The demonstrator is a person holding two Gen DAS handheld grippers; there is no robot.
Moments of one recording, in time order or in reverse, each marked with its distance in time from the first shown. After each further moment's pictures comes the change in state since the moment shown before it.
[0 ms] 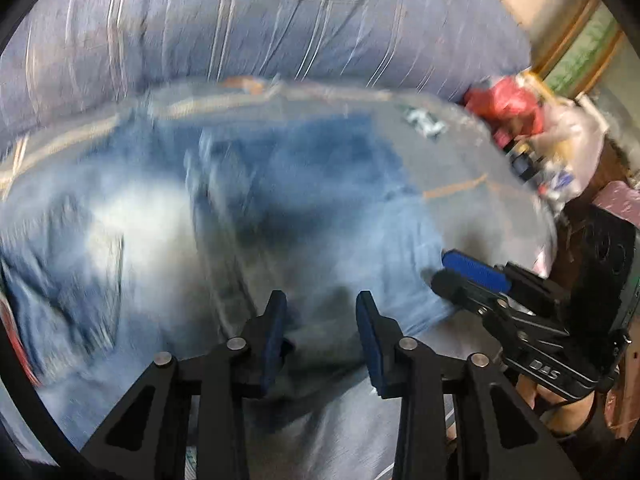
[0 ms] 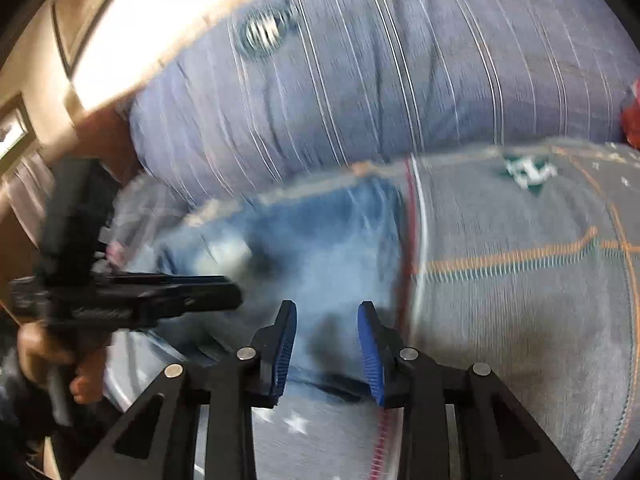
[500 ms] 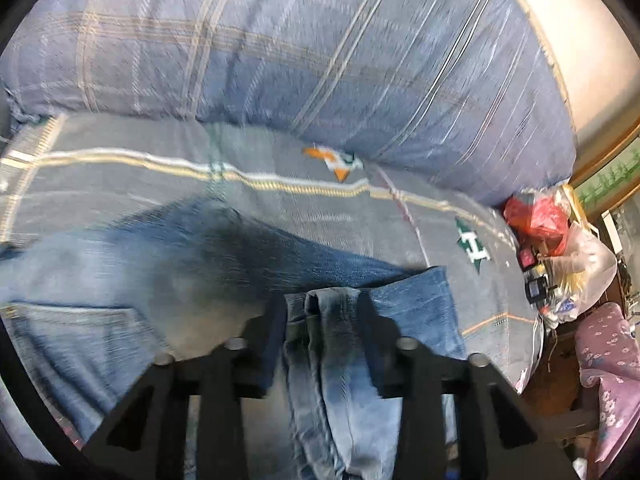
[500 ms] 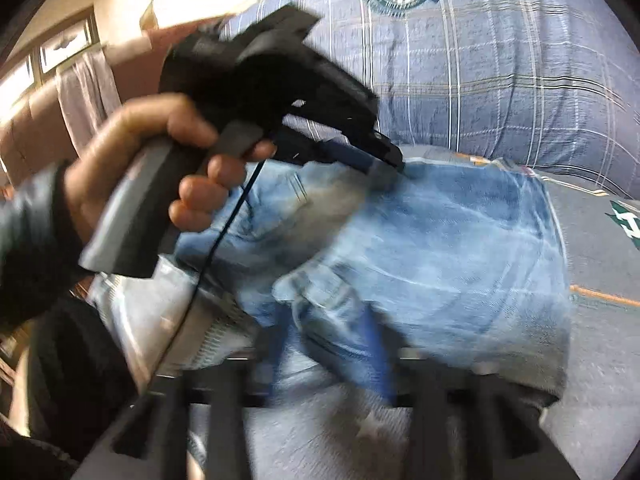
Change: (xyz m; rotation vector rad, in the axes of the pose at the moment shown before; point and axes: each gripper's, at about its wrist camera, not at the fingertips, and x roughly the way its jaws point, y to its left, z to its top) left arm -0.028 0.075 0.086 -0.283 -0.150 -0.026; right arm 0.016 0.084 -0.020 -0.273 0.033 0.162
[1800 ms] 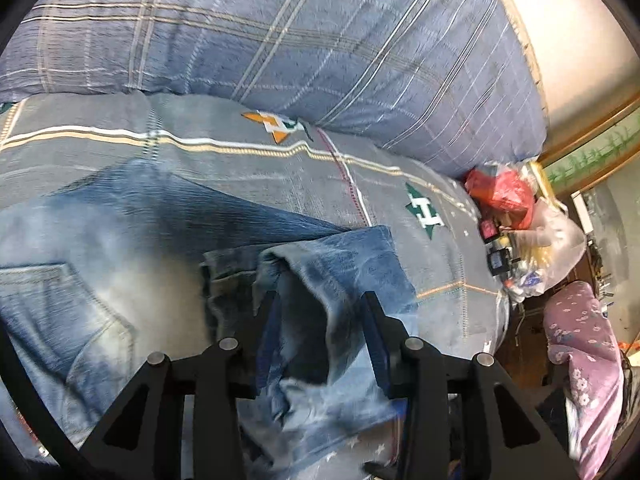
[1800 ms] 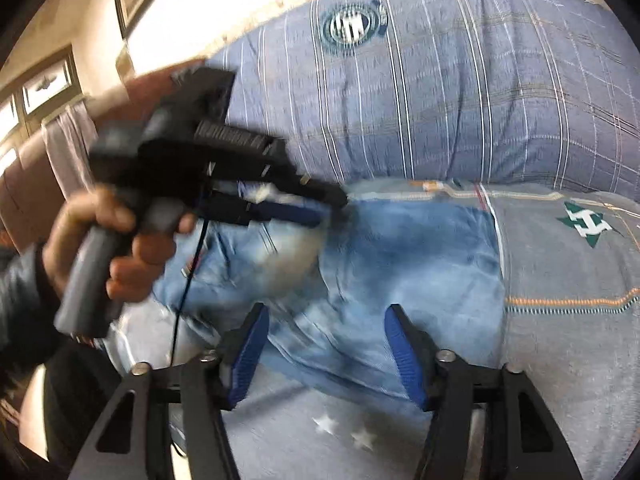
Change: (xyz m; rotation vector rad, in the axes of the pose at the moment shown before) left arm 0.021 -0.043 -0.014 0.007 0.137 -0.115; right arm -0.031 -0.035 0.018 0.079 -0.050 -0.066
